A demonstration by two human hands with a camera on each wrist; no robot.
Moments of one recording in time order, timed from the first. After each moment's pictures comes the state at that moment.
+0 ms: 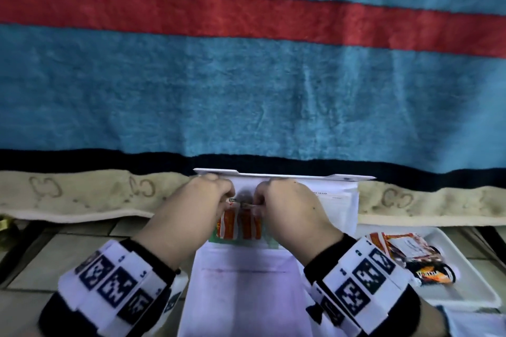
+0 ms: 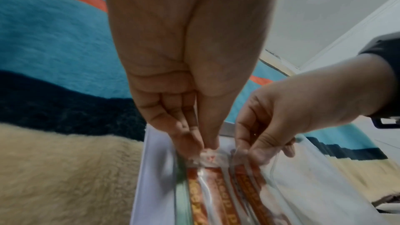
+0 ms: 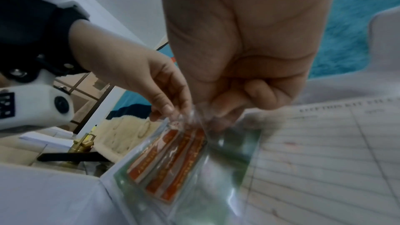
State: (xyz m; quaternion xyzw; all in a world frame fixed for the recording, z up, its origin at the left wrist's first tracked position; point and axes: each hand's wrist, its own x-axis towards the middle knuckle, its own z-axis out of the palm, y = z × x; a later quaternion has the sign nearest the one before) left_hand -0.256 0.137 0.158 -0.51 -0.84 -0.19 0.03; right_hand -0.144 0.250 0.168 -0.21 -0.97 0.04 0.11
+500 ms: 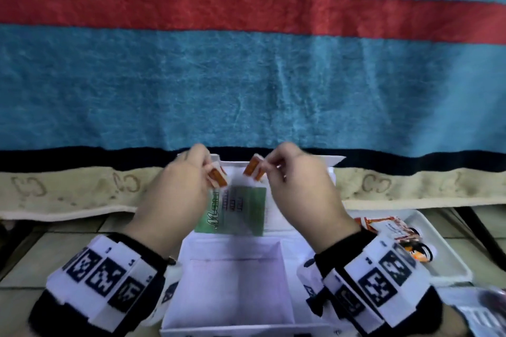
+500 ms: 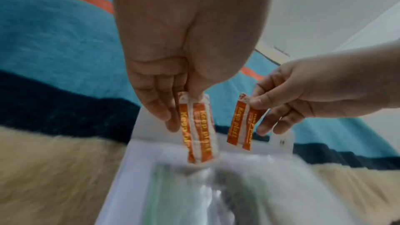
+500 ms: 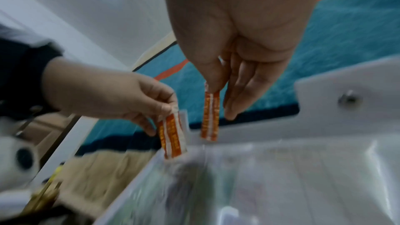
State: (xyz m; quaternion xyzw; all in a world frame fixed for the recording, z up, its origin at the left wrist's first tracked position) left_hand -0.232 0.144 0.173 -0.42 -0.85 -0.31 0.10; right_hand -0.110 0.264 0.182 -0.25 -0.88 0.23 0.33
